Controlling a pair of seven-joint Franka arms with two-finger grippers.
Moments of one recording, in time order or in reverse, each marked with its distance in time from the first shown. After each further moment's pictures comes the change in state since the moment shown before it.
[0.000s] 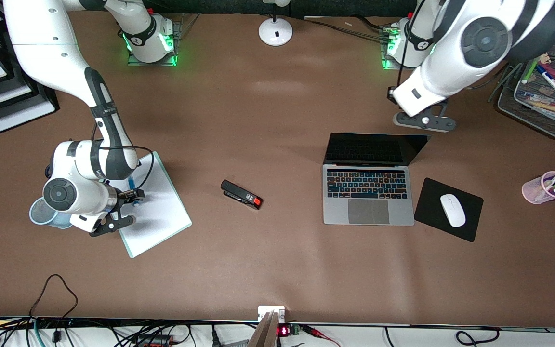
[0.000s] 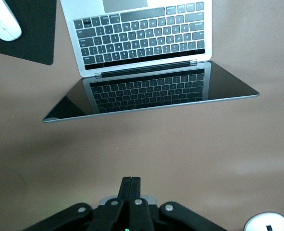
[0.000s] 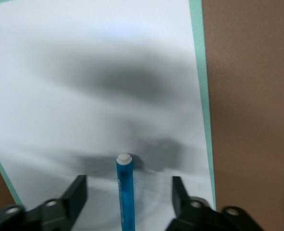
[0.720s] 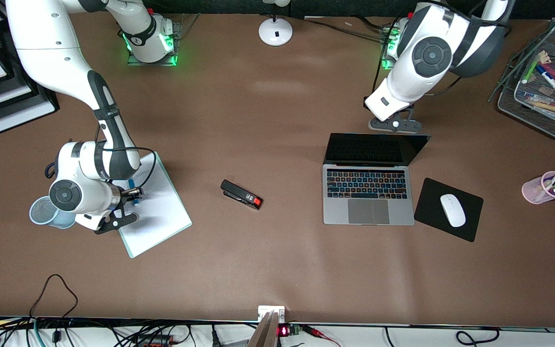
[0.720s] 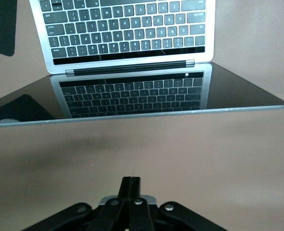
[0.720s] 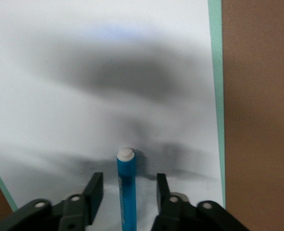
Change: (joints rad) left arm 0.001 -0.019 -0.080 -0.249 -0.023 0.294 -0.110; right arm 0.000 0.012 0.000 -0.019 0.000 0.000 -0.012
